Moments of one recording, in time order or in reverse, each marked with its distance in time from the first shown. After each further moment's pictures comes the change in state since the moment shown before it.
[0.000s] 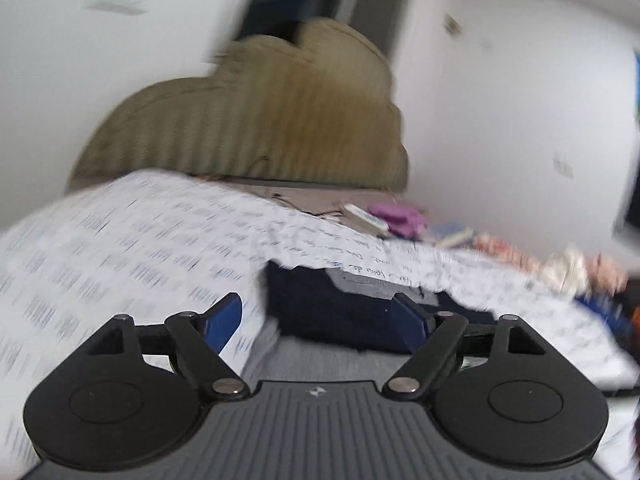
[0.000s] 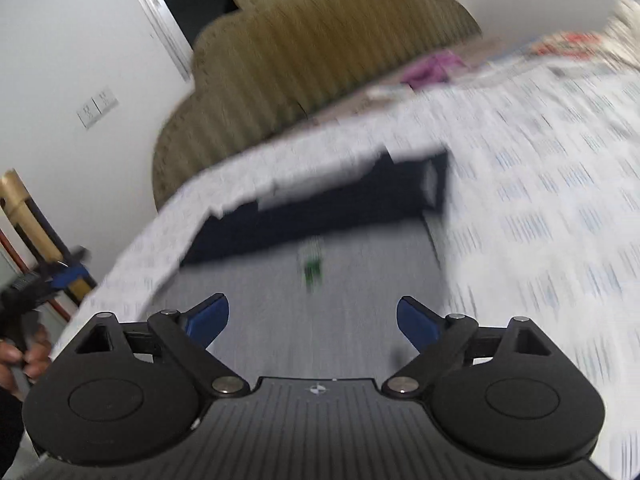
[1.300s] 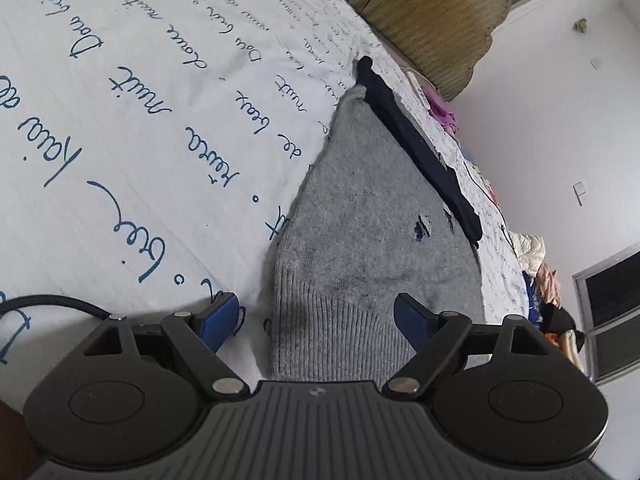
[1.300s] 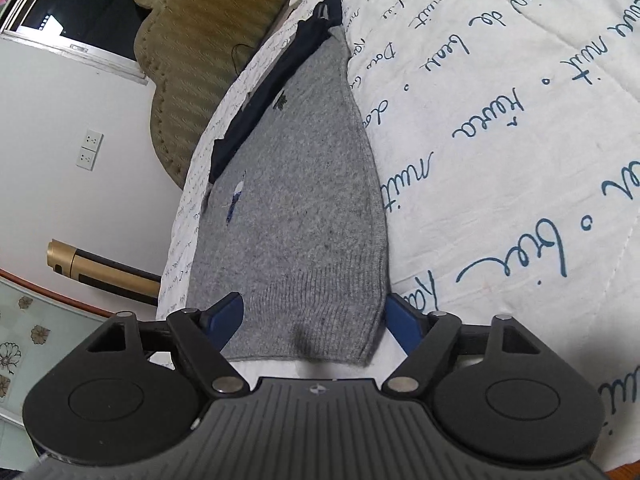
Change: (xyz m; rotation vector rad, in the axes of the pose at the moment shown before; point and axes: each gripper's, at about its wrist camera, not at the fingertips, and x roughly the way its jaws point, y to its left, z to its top) left arm -0.088 0.084 -0.106 -0.530 0.501 -0.053; right arm -0.098 -0.029 -0.140 0.513 0.216 0.160
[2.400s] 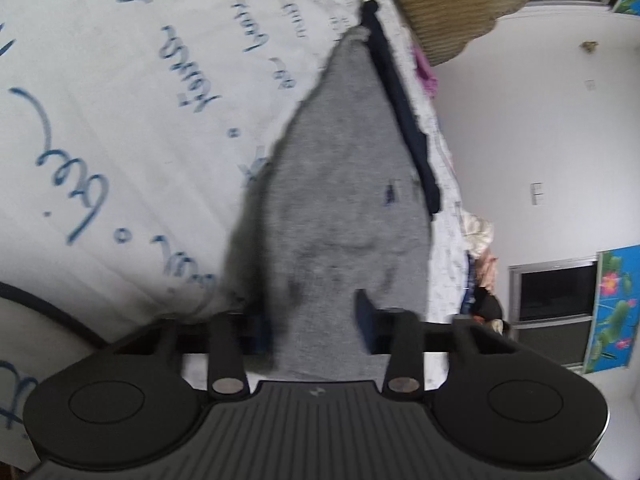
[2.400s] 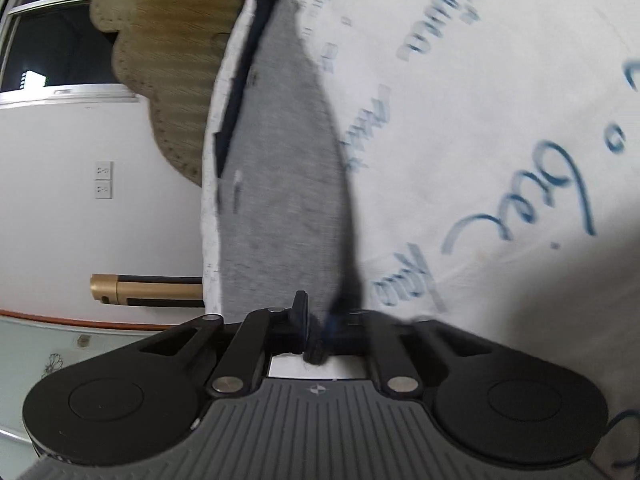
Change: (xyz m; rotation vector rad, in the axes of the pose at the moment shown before) left arm 0.038 0.021 0.004 -0.192 0.229 -0.184; right arm 0.025 -0.043 0.006 0.258 0.117 0.143
